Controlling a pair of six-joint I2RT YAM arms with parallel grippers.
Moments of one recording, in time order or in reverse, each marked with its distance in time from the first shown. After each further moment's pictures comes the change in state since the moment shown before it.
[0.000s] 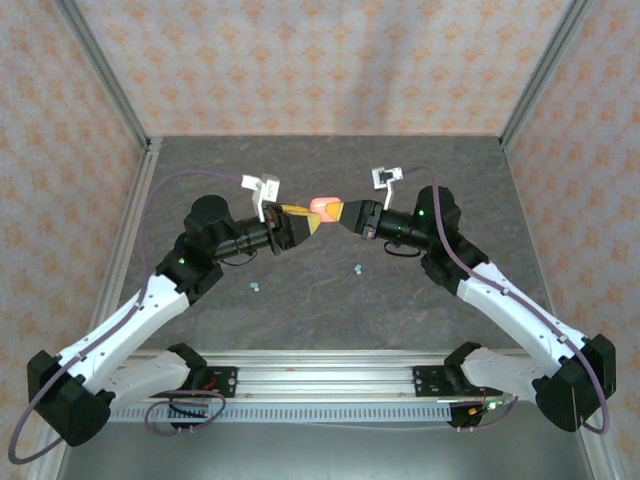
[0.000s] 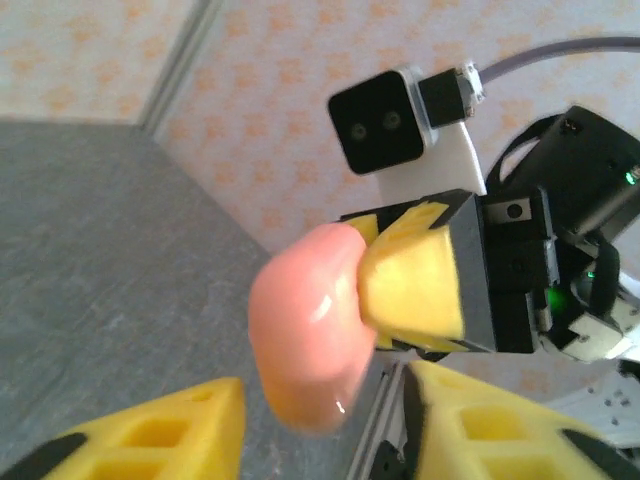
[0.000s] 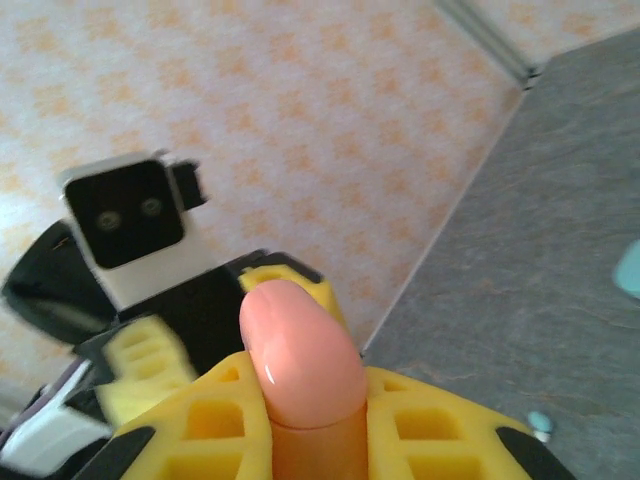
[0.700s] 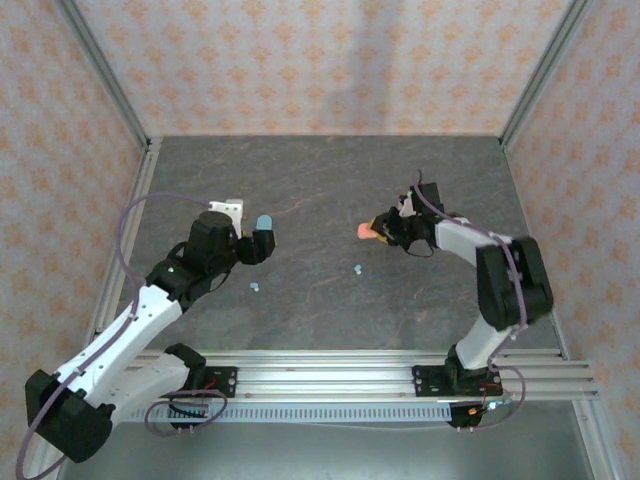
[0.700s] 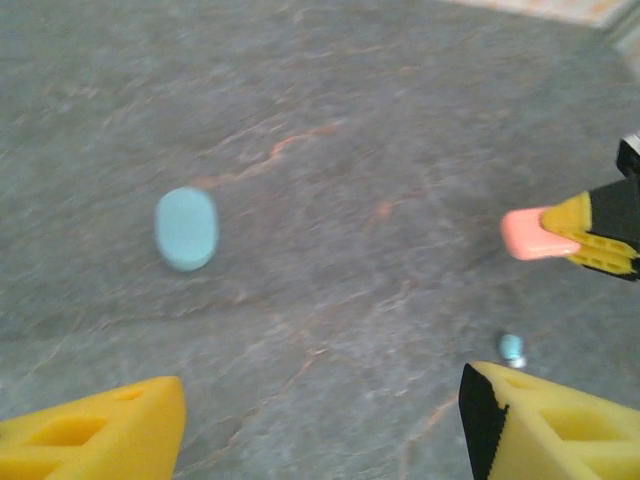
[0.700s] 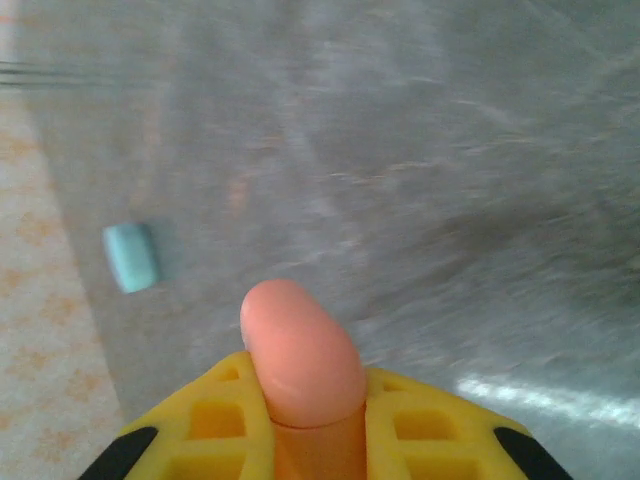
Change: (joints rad) left arm 0.124 -0.061 -0.115 -0.488 -0.583 0.158; right arm -0.380 0.645 0.047 -0.304 0.008 -0.078
